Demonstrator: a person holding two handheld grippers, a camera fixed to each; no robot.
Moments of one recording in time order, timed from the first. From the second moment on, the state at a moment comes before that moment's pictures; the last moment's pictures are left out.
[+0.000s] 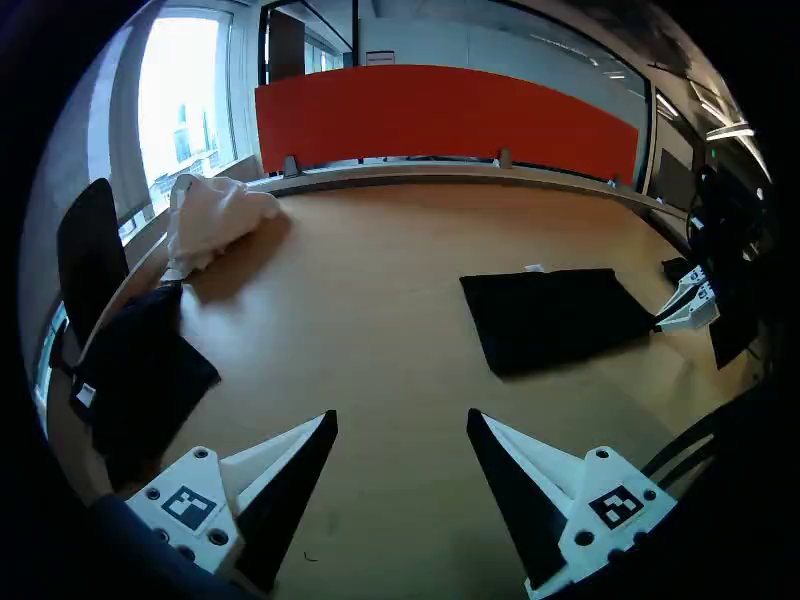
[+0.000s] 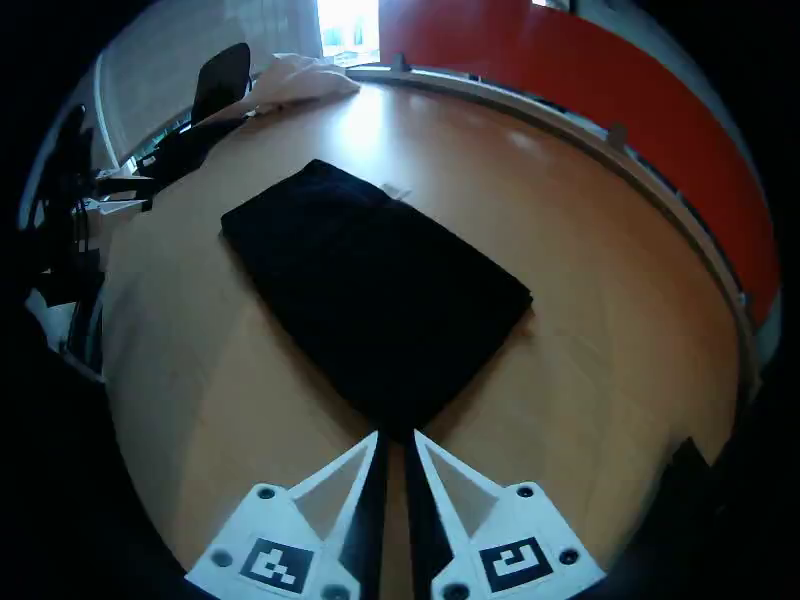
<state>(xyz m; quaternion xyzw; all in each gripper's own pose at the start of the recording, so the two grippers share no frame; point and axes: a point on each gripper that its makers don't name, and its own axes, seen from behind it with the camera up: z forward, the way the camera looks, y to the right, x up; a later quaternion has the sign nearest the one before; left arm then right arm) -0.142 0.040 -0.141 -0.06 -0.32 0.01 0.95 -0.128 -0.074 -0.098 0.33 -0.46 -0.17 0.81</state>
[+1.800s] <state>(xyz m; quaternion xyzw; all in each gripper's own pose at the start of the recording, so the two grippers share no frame) -0.141 0.049 -0.157 -0.06 -0.33 0.00 0.94 -0.010 -0.176 -0.034 0.42 -0.32 -0.21 0.82</state>
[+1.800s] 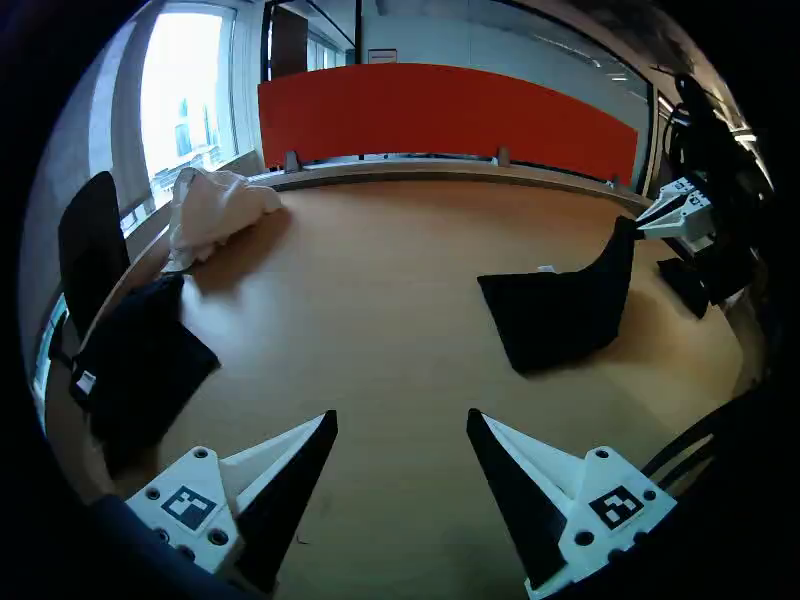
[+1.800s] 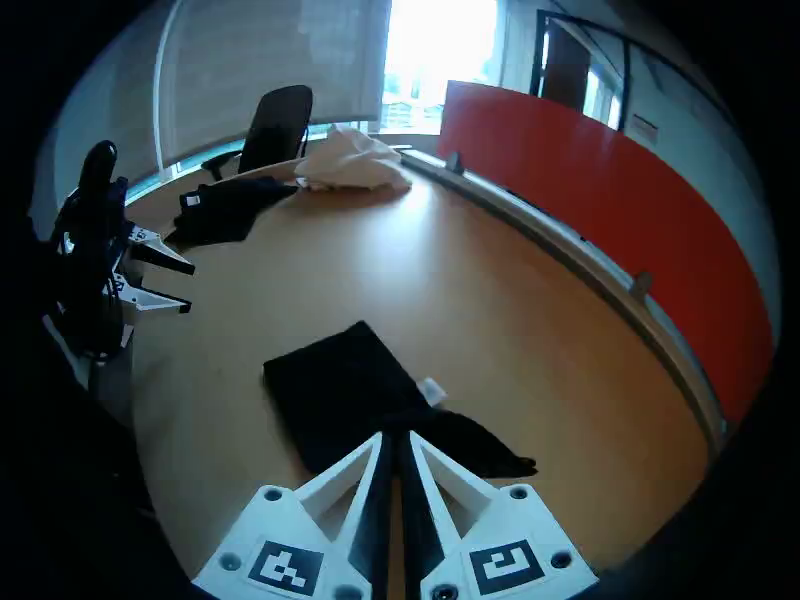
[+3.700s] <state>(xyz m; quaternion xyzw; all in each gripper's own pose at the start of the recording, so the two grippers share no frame) -0.147 0.035 -0.172 -0.03 -0.33 0.00 0.94 -0.101 -0.292 -0.061 0.54 -0.38 -0.22 0.72</state>
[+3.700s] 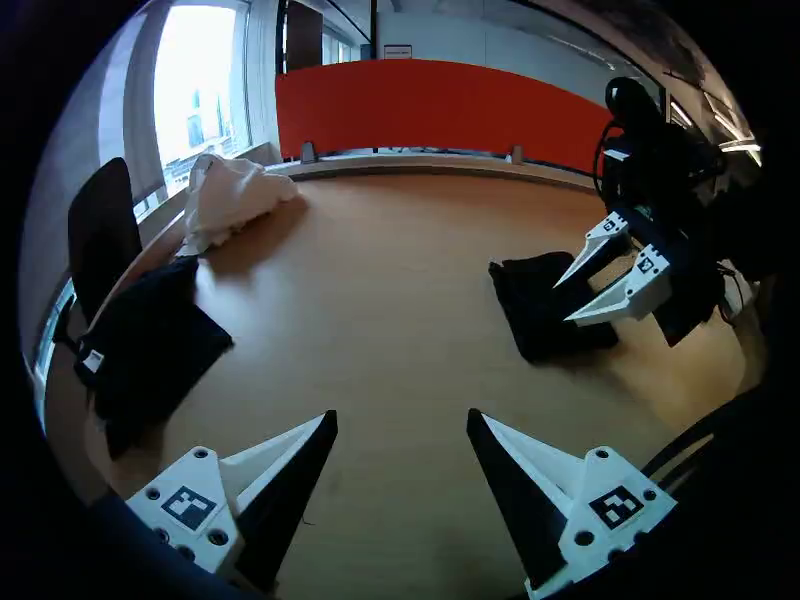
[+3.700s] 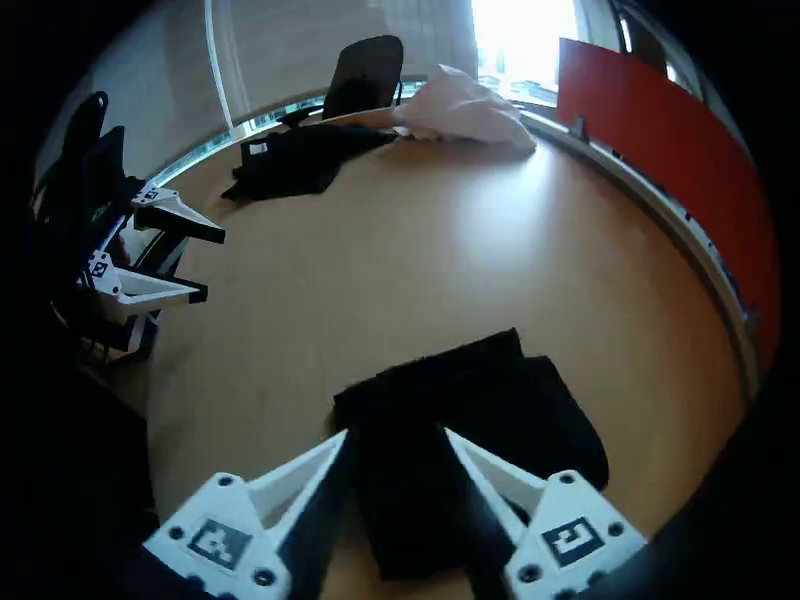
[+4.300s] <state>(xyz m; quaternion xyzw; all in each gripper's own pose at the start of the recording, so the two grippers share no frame) -0.143 0.037 -0.170 -0.03 -0.33 -0.01 0.94 -0.100 -0.261 -0.067 0.50 -0.39 -0.21 0.74</state>
